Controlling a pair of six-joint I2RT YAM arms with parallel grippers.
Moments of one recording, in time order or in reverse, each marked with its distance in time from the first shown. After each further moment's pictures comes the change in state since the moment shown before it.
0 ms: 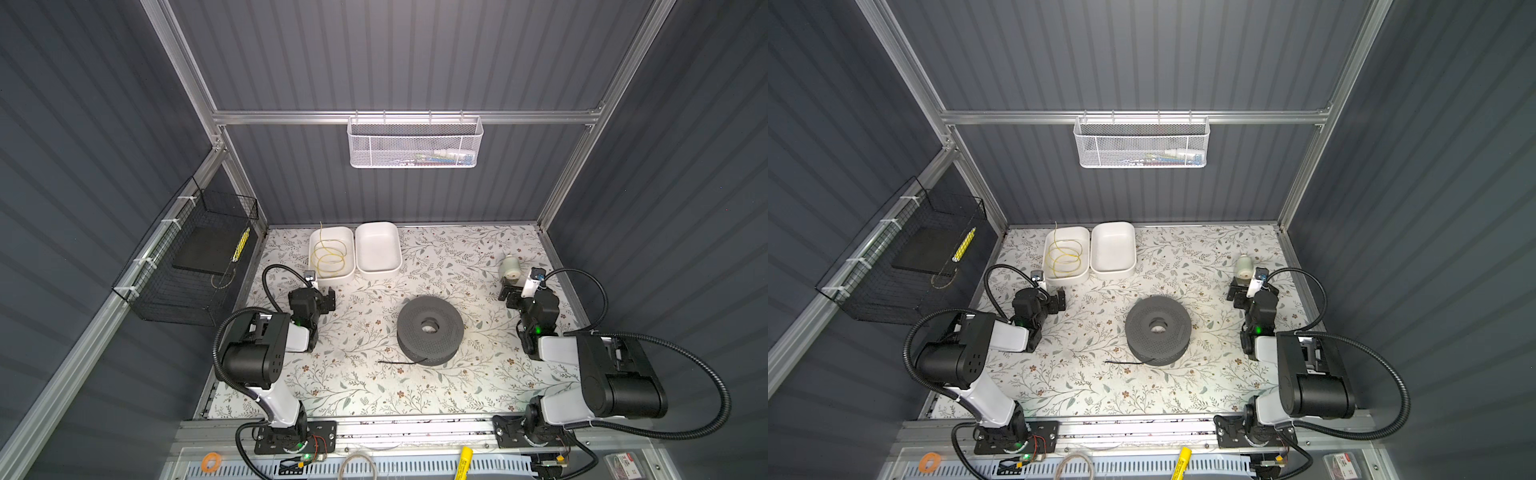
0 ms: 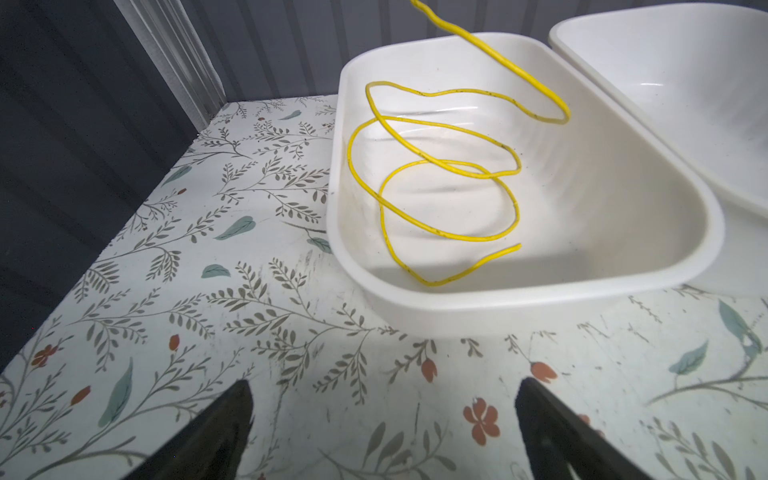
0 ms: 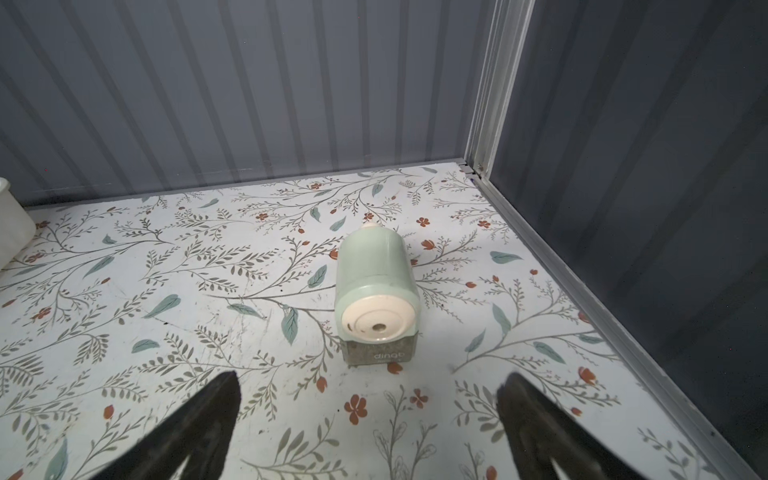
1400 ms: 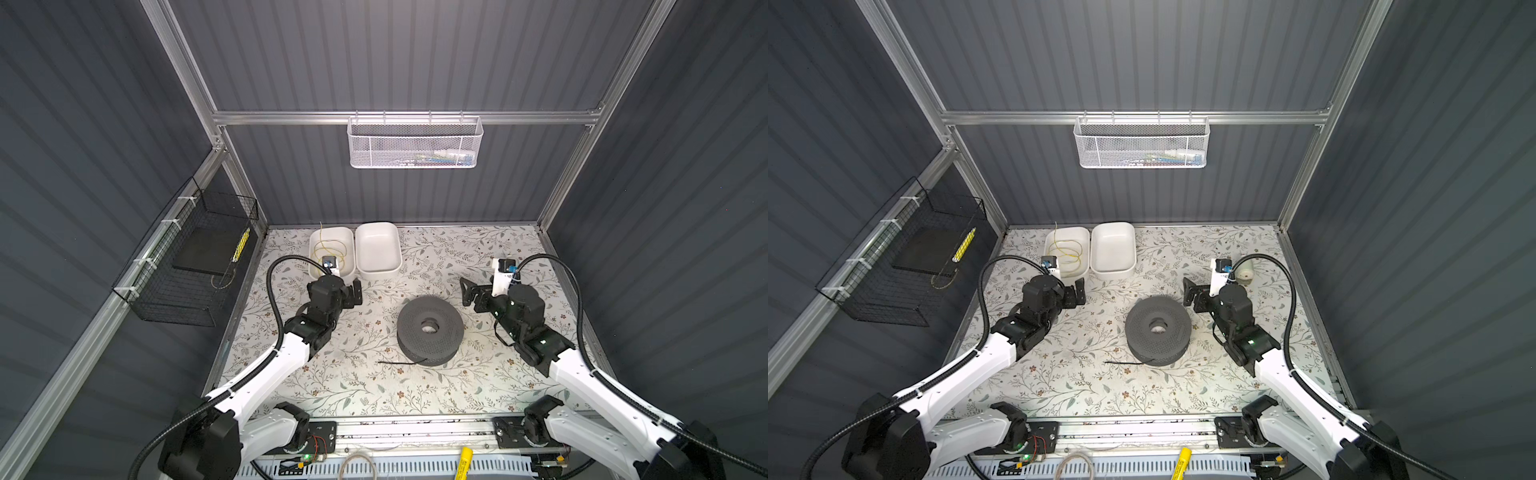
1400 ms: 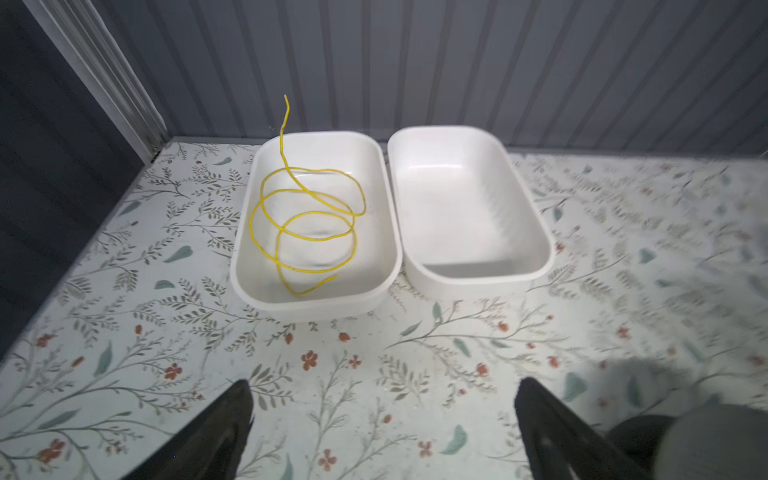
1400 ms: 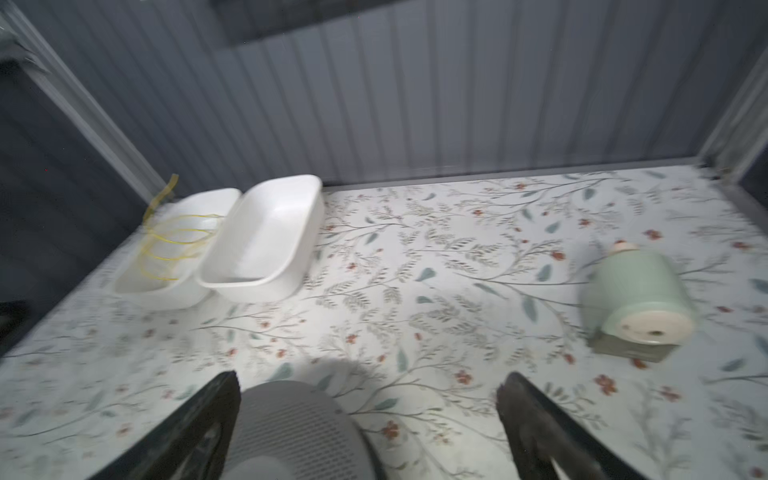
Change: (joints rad) left arm -0.399 -0.525 0.212 -0.844 -0.237 -0.225; right arm 0.523 -0.511 0.175 -0.742 0.177 0.153
